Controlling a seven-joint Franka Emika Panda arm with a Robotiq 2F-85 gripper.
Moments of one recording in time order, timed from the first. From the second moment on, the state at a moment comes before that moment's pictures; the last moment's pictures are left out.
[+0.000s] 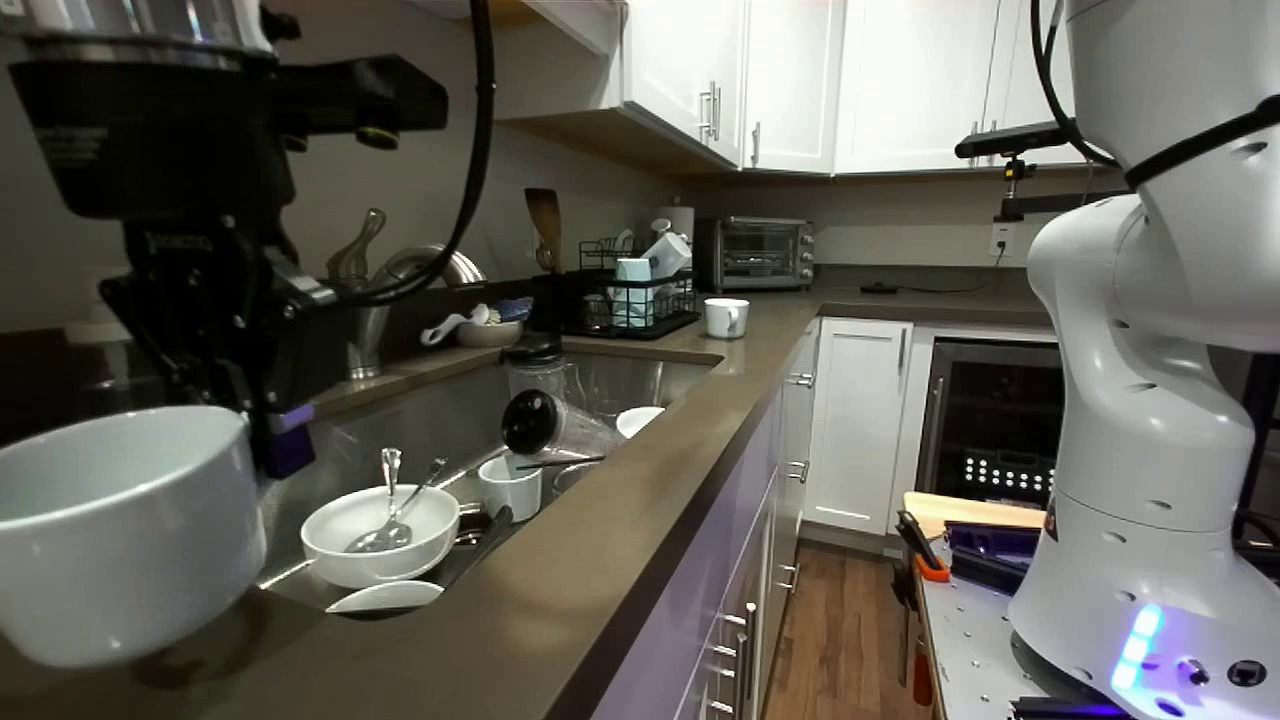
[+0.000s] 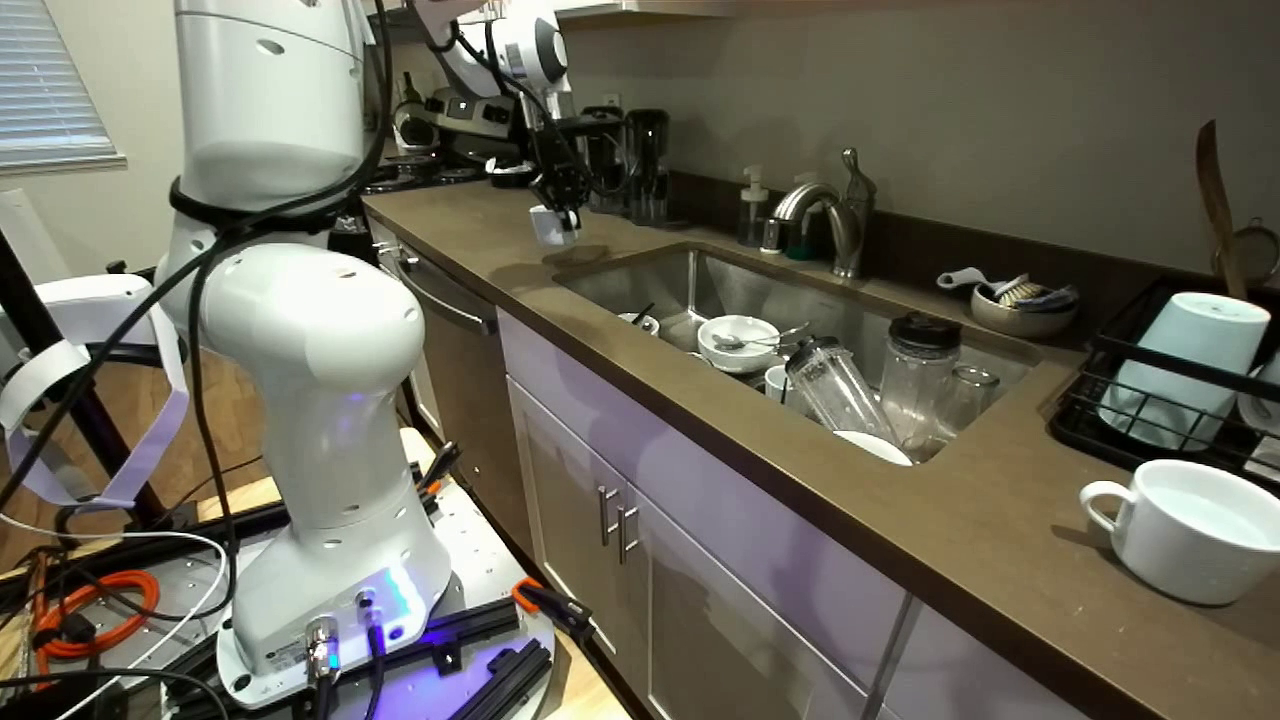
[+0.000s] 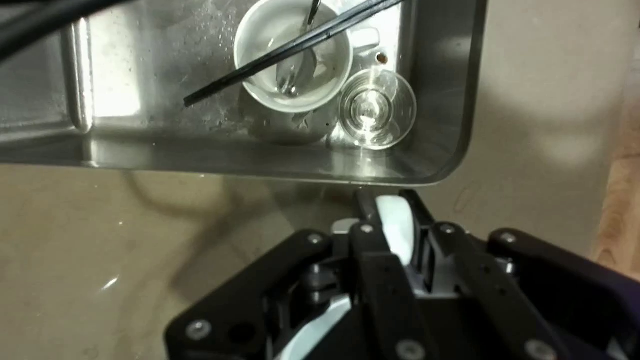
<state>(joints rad) 0.36 0.28 0.37 -1.75 -0.29 1.93 -0.76</state>
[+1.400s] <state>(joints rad) 0.39 0.38 0.42 -1.77 -0.26 2.12 -0.76</state>
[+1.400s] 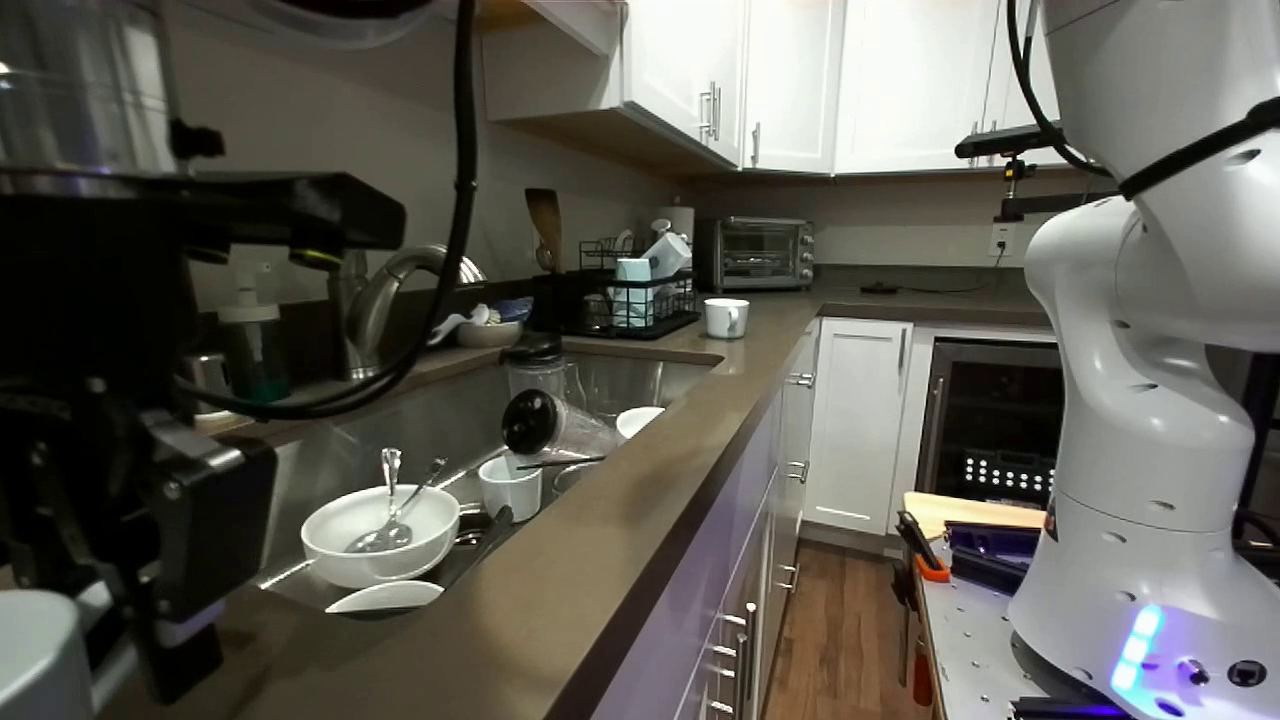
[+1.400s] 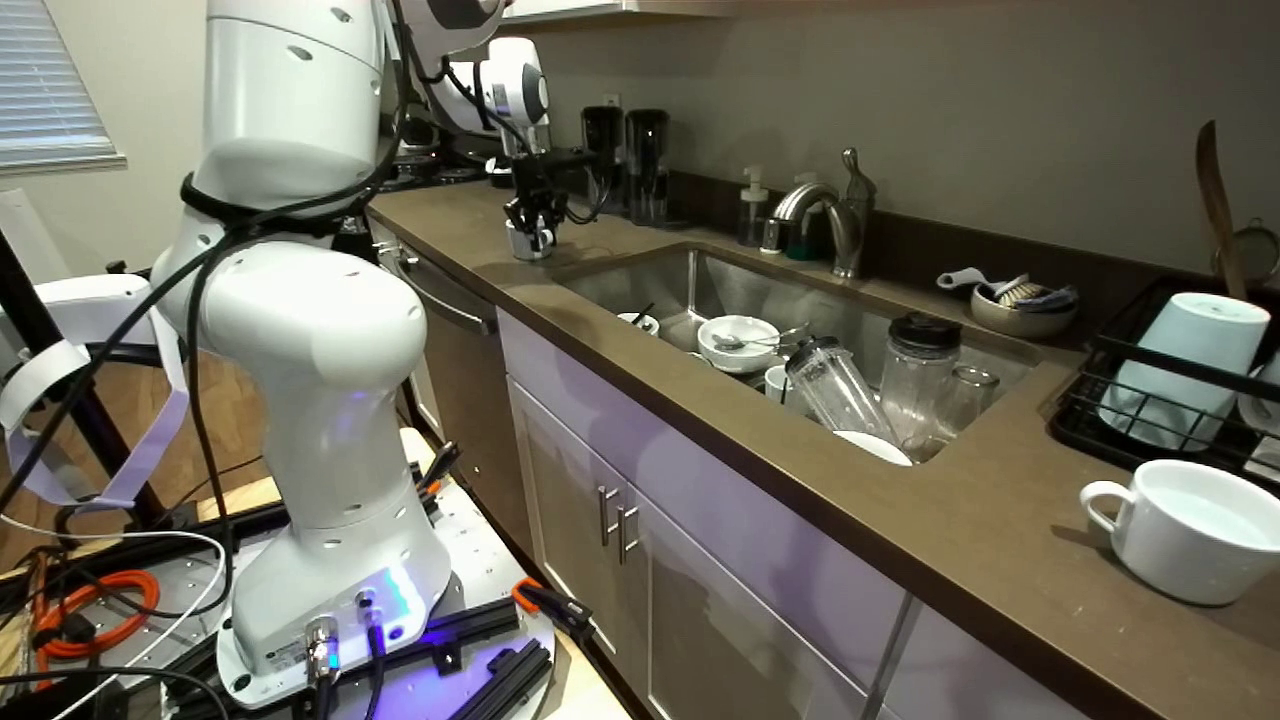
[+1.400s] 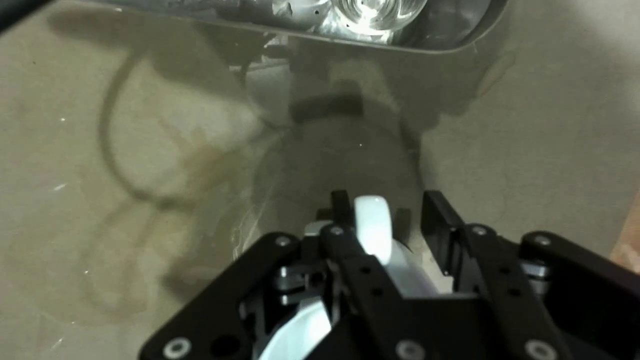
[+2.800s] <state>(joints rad) 0.41 0.28 0.31 -1.75 -0.45 1.90 -0.63</state>
